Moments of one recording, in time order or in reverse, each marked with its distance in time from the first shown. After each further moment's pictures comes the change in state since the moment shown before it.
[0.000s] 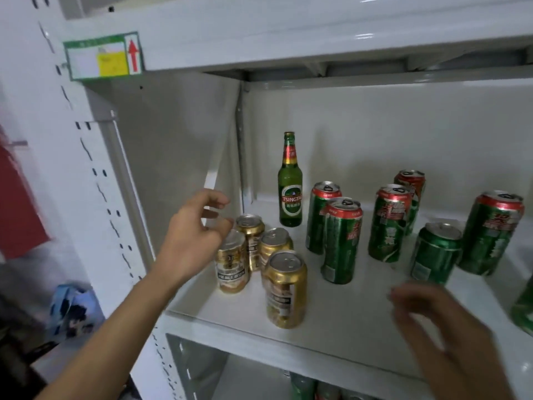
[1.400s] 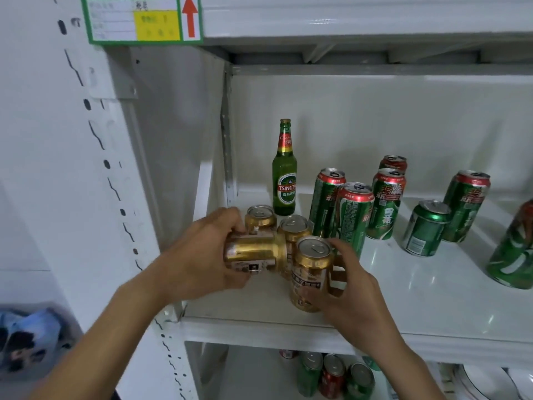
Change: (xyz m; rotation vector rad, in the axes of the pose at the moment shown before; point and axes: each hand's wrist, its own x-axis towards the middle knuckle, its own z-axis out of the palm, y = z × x) left_hand 0.004 -0.036 -0.046 0.237 -0.604 0.235; right_hand 0.014 -0.046 0.121 -0.030 -0.159 0.305
